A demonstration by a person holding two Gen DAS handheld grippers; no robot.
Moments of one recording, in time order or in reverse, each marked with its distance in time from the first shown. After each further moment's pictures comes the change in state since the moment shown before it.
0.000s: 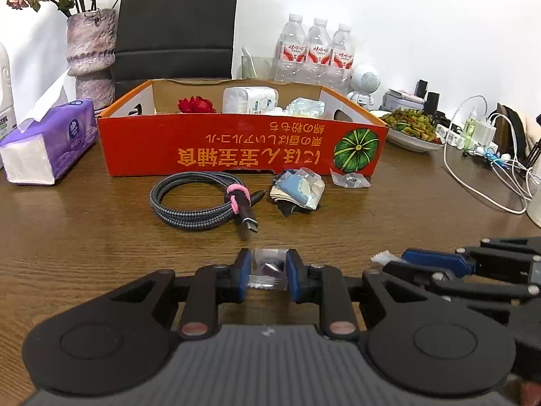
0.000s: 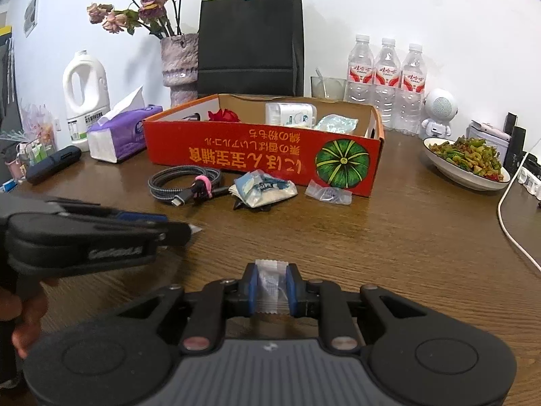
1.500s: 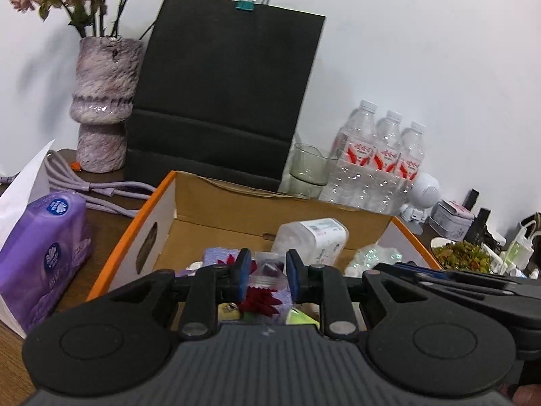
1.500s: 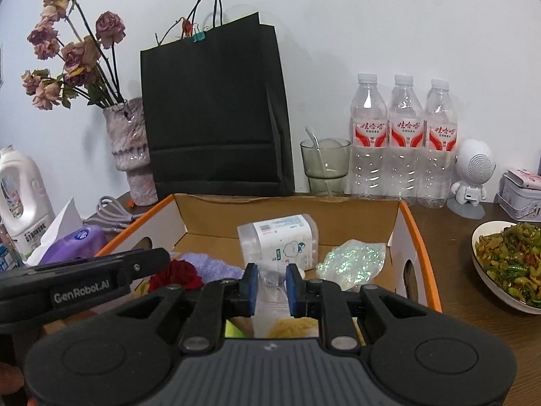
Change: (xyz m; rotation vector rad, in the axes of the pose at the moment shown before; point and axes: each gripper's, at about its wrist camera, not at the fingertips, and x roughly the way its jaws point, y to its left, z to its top) left arm 0.095 0.078 0.137 -0.165 -0.182 0.012; right arm 0.137 -0.031 0.162 0.115 -0.110 0.001
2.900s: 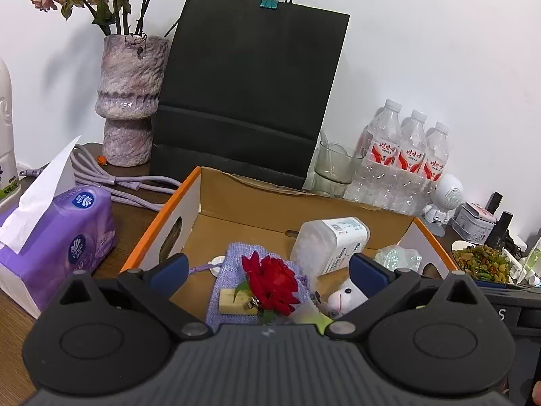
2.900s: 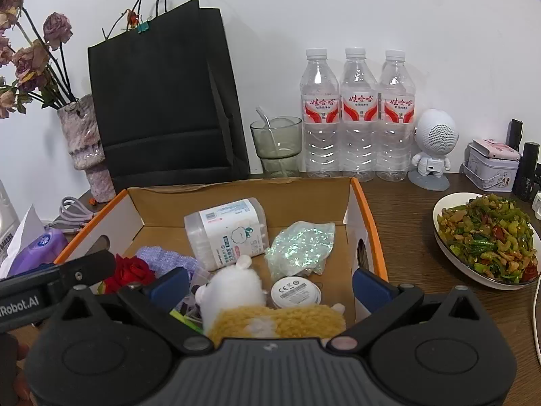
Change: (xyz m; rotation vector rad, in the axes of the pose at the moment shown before) left arm -0.003 -0.001 0.005 -0.036 0.018 0.106; right arm 0.002 -0.028 0.006 0.087 0.077 -0.110
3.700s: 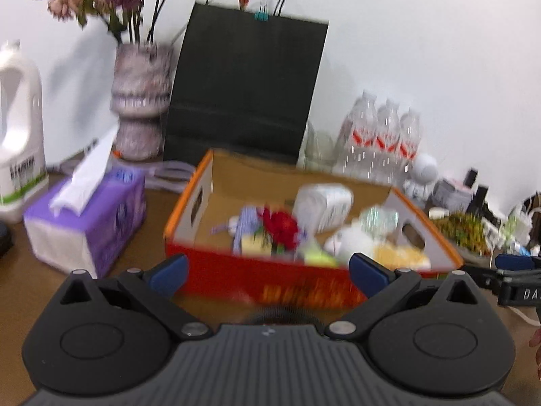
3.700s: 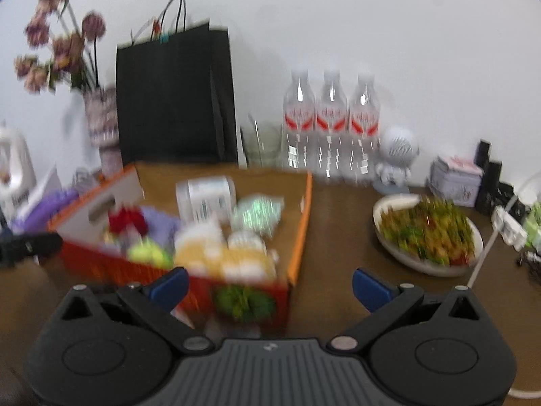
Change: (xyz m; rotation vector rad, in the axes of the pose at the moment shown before) left arm -0.069 0.018 -0.040 0.056 0.034 -0.044; right arm -0.082 -0.044 -0.052 -0.124 -0.030 -0.018
